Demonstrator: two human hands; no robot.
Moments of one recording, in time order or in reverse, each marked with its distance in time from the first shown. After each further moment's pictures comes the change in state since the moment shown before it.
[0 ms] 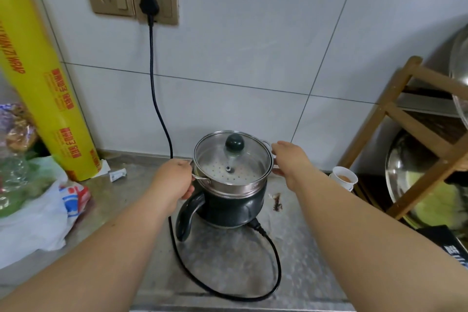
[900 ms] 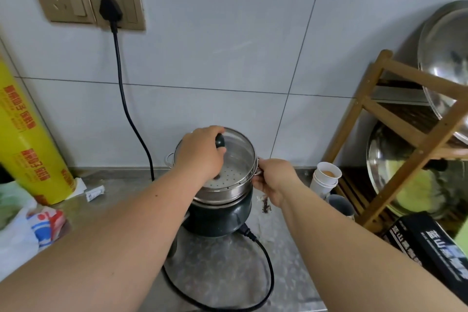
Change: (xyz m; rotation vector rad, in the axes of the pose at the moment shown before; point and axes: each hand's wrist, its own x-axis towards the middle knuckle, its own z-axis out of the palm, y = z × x) left_hand 0.010 0.063 0.059 0.681 -0.039 0.691; right_hand -0.019 0.017 -0.001 0.394 -0.006 0.175
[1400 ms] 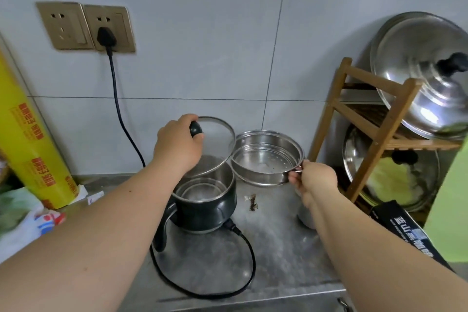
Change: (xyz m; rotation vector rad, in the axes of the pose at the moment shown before) left_hand -0.025 0.030 -0.031 -0.063 0.174 -0.060; right_hand -0.031 -0.022 -0.106 0.214 0.380 -0.107
